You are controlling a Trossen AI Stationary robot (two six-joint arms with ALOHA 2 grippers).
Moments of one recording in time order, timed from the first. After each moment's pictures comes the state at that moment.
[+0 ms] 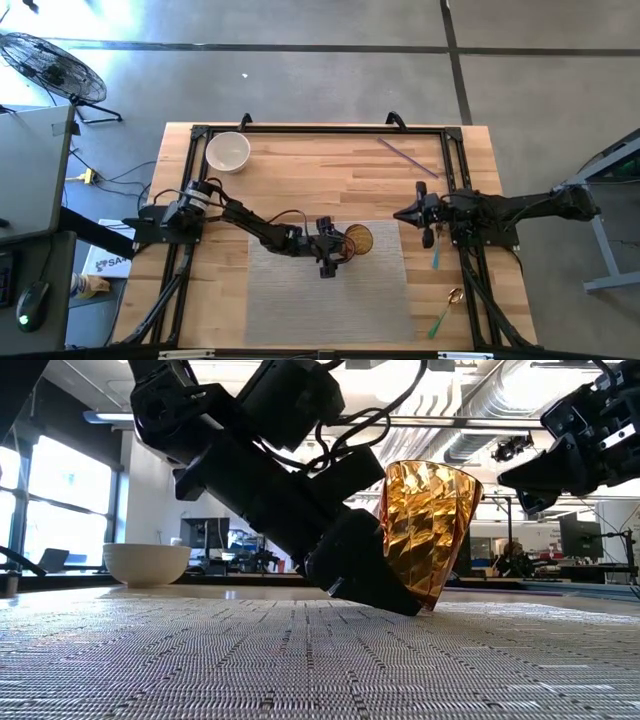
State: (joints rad) left arm -0.24 2.11 1.09 0.42 -0.33 -0.11; right arm 0.03 0.33 0.01 0.15 0.01 0.14
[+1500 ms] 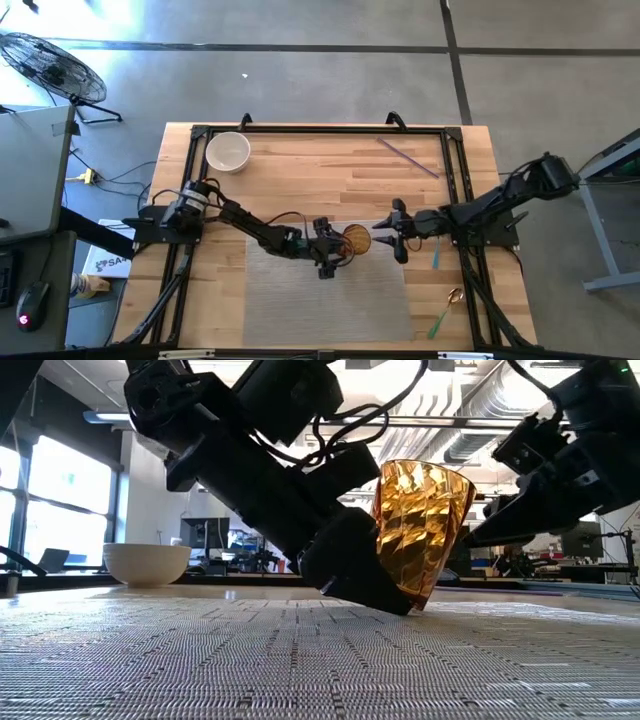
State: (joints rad) left arm -0.26 2.09 1.09 0.34 -0.38 -0.15; right arm 0.23 1.27 0.15 0.67 0.20 0.26
